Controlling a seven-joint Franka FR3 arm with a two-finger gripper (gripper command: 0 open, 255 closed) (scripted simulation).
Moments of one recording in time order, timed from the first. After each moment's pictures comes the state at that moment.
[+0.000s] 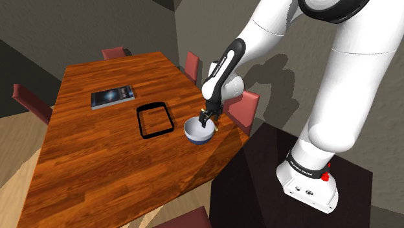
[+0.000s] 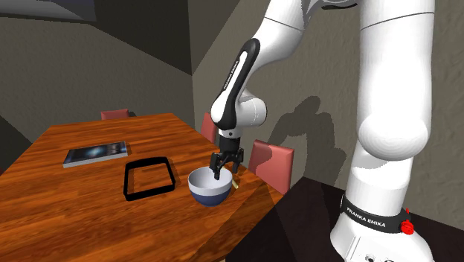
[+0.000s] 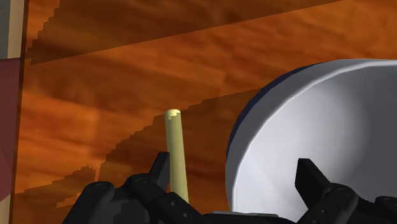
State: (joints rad) arm 0.05 0.16 -0.02 -2.59 0.32 2.78 -0.16
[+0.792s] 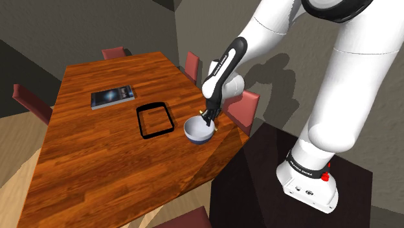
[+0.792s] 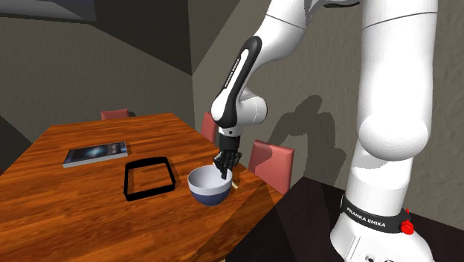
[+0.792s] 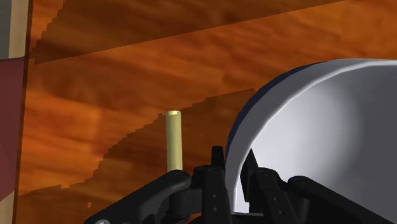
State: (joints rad) arm 0.05 0.14 -0.02 -2.59 0.31 2.77 -0.15
